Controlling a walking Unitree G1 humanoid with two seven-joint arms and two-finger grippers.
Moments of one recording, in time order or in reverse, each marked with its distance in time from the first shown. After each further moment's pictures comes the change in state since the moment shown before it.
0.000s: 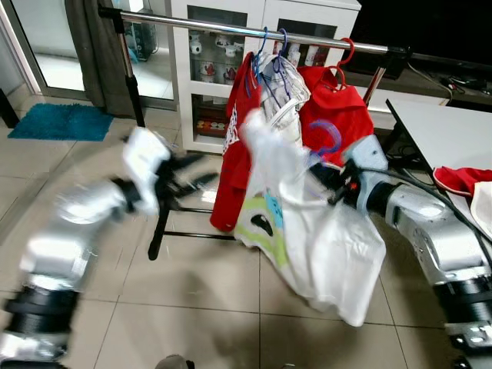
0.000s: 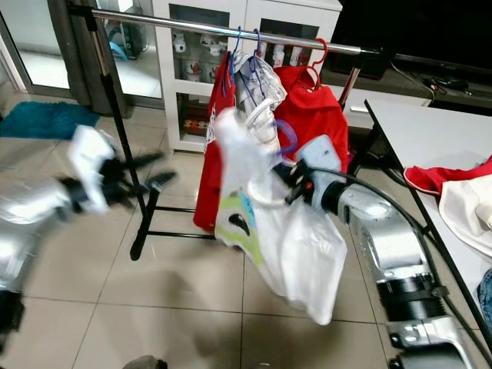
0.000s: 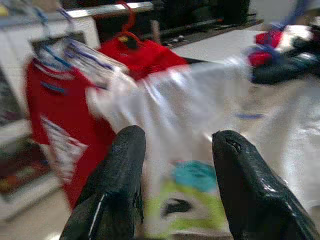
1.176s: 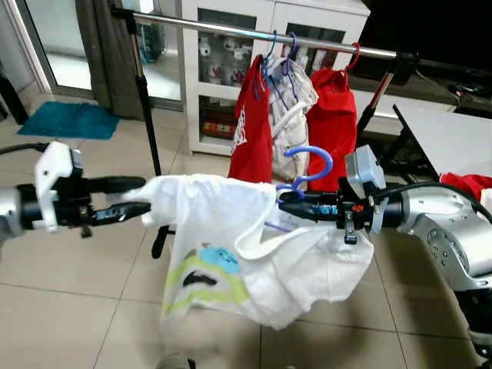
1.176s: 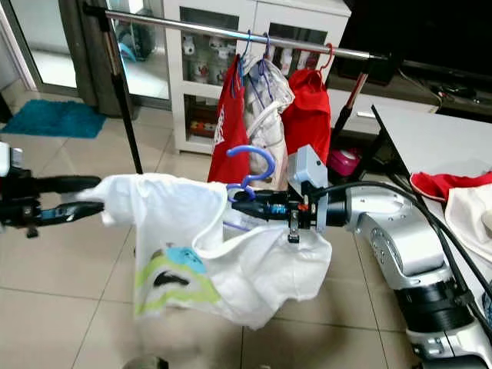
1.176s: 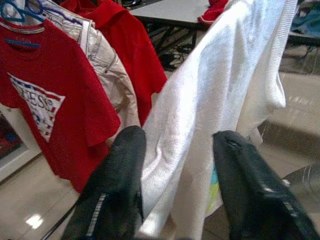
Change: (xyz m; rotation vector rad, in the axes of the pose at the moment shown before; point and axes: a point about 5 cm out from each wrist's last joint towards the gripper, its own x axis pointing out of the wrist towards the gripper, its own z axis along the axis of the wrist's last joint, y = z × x) left arm -0.083 0.029 -0.025 -0.036 0.148 -0.265; right arm -0.020 0.034 0.032 -0.049 -0.165 0.558
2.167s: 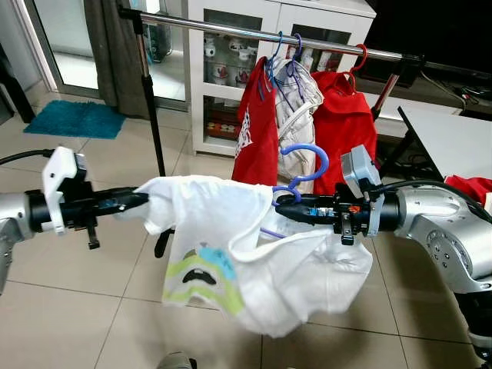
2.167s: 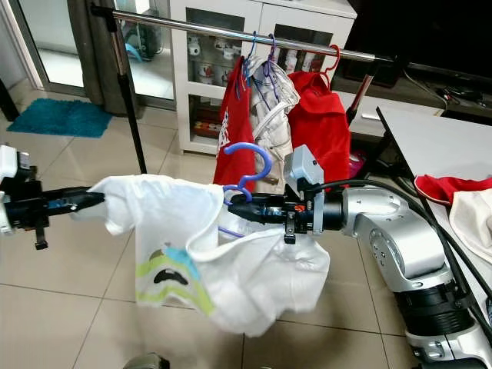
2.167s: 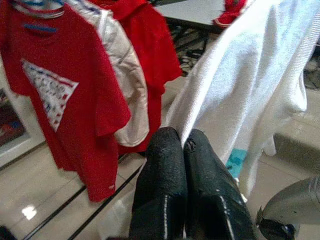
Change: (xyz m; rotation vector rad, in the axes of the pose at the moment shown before) left arm -0.001 0.010 -0.018 -0.069 -0.015 0.068; right arm 0.004 0.005 -0.001 0.106 0.005 0.003
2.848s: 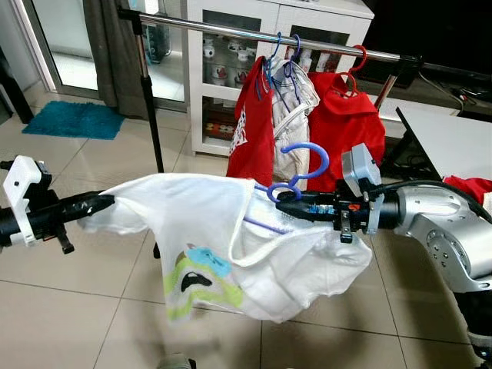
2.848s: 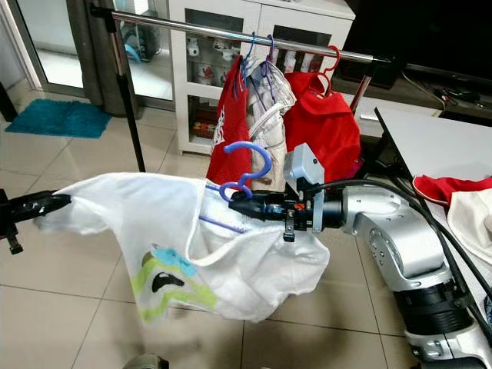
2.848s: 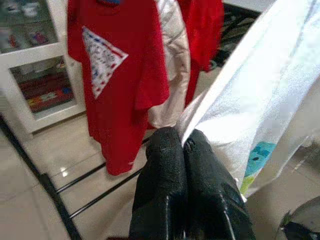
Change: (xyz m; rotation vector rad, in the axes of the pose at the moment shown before) left arm -0.039 0.006 -0.020 -0.070 0.058 0.224; right arm 0.000 -0.005 0.000 -0.021 0.003 -0.048
